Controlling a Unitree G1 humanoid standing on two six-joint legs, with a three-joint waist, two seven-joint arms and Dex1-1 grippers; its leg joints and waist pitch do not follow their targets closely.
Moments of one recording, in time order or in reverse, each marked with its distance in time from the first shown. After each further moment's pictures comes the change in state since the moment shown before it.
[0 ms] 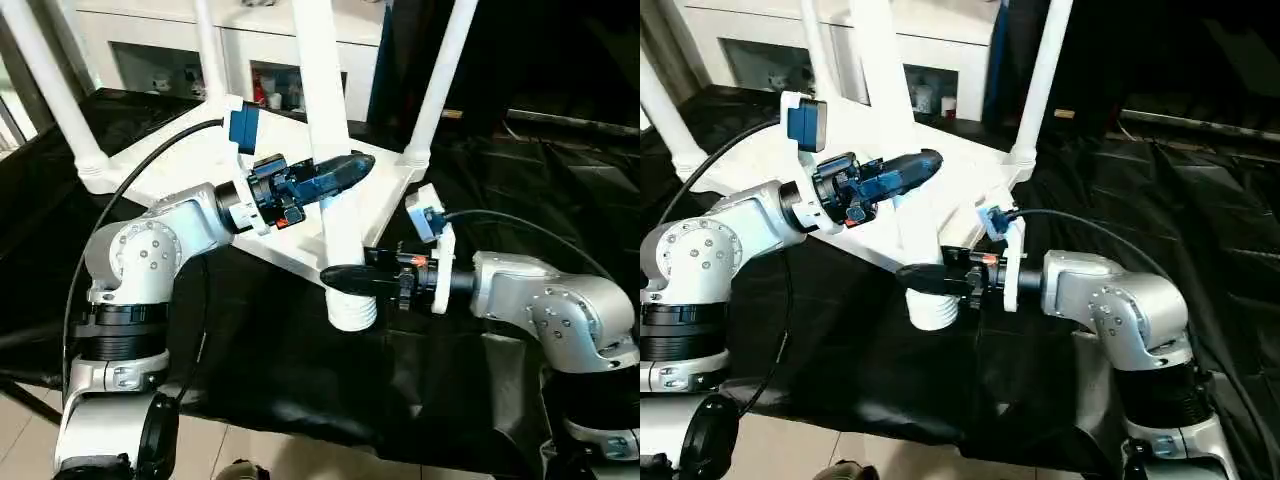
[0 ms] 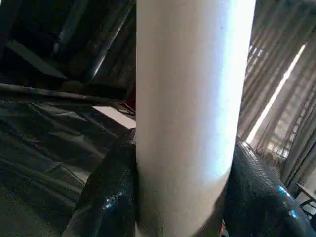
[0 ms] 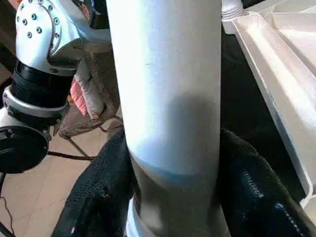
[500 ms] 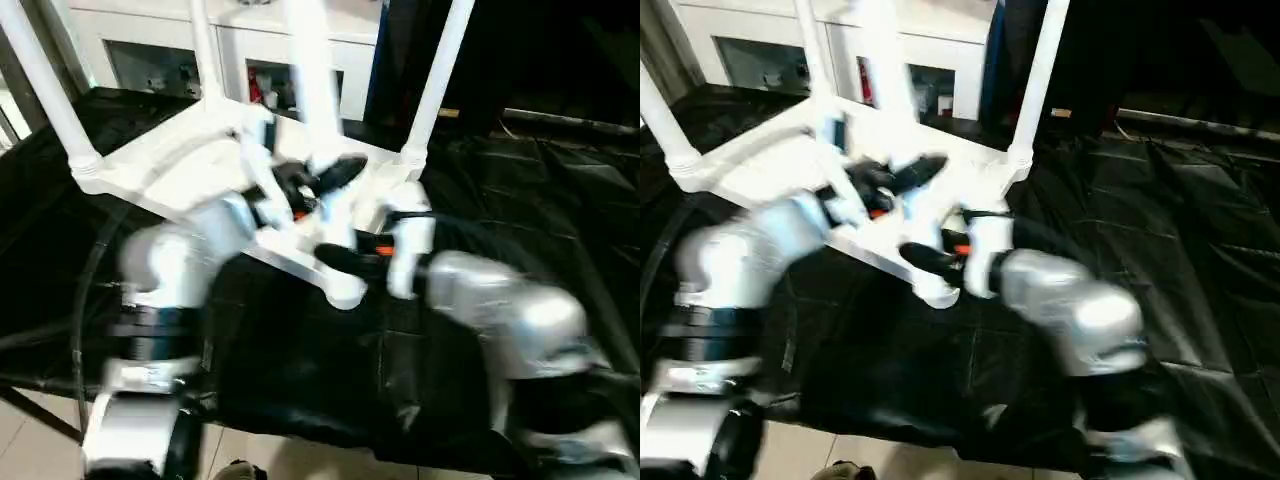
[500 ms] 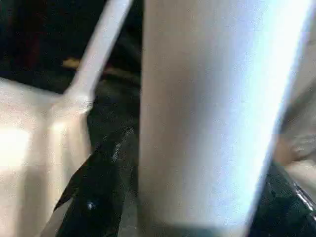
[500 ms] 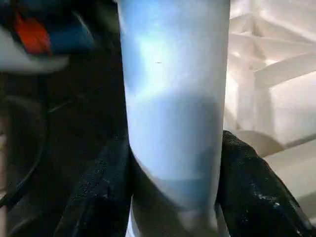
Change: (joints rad) left arm 0.011 -0.123 -0.062 0.068 0.245 -0.119 0.418; right arm -0.019 0.196 0.114 0.066 -0.302 -0.181 -0.401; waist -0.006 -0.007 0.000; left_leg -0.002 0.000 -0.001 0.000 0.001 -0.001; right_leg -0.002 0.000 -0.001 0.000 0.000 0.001
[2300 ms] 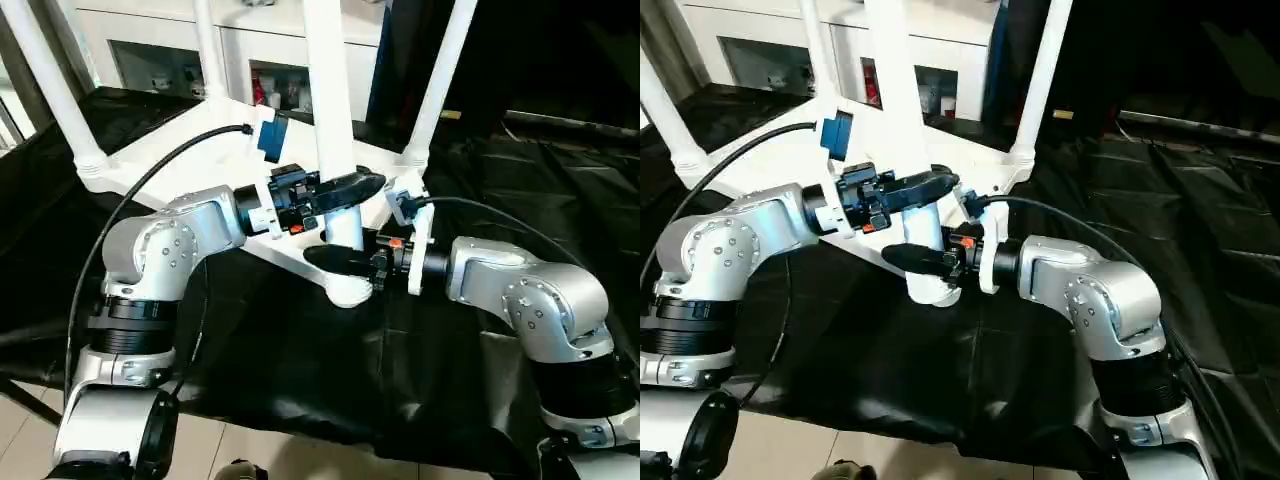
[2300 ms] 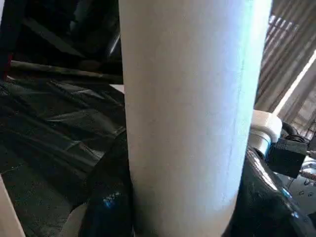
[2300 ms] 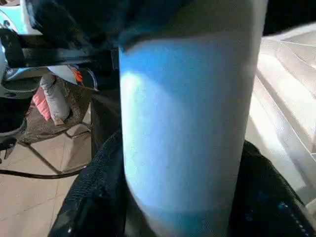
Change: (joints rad) left arm -0.032 0.135 -0.032 -0.031 -0.171 0.091 -0.379; right arm -0.038 -0.125 -0.090 -0.068 0.224 0.146 0.261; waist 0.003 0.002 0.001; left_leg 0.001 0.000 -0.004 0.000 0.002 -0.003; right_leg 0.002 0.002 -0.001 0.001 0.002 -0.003
